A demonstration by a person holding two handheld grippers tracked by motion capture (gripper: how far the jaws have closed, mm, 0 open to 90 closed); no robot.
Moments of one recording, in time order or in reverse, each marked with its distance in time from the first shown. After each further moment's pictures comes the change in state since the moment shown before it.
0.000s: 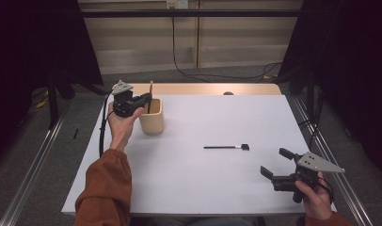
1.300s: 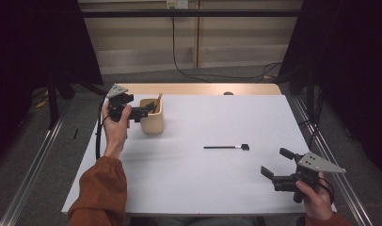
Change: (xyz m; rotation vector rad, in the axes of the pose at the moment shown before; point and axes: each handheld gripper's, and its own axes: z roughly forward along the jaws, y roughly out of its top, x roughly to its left) left arm -0.012 -0.003 -0.023 0.005 0.039 -0.017; right arm 0.000 0.001 -0.001 -0.007 0.000 0.002
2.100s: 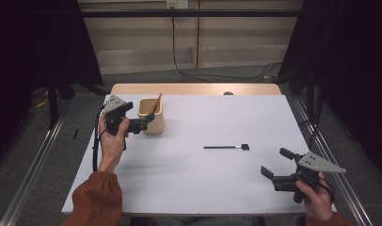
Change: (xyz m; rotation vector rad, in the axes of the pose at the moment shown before) left arm -0.023 -0.017 -0.035 -0.063 -0.002 0.031; right arm 0.000 0.000 0.000 0.003 0.000 -0.004
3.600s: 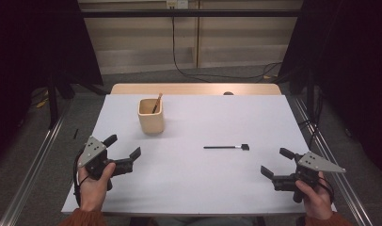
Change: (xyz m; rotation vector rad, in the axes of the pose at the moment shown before) left arm -0.037 -0.071 -0.094 -0.079 0.018 0.016; right arm 0.000 0.000 0.001 0.001 -0.002 0.004
